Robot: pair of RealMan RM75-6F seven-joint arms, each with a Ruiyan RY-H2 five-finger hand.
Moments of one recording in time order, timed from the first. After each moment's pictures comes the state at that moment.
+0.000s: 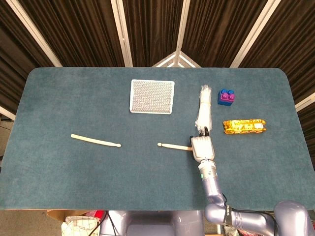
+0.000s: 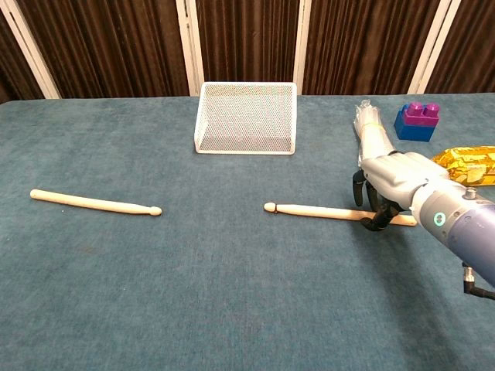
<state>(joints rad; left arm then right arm) -0.01 -1.10 -0.11 -1.57 1.28 1.49 0.13 0.67 -1.80 0.21 -1.41 -0.78 1.19 -0.85</state>
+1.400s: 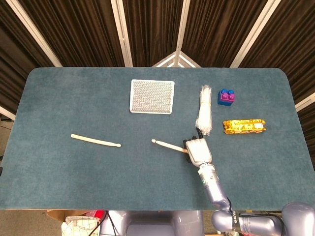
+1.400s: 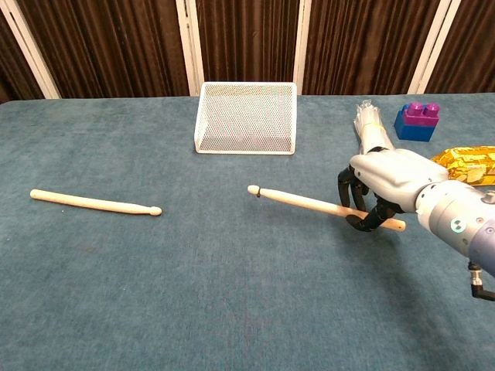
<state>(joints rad) -0.02 -1.10 -0.11 -1.58 1.27 1.48 0.13 0.64 -1.73 0.15 -1.48 -1.00 1.17 -0.67</state>
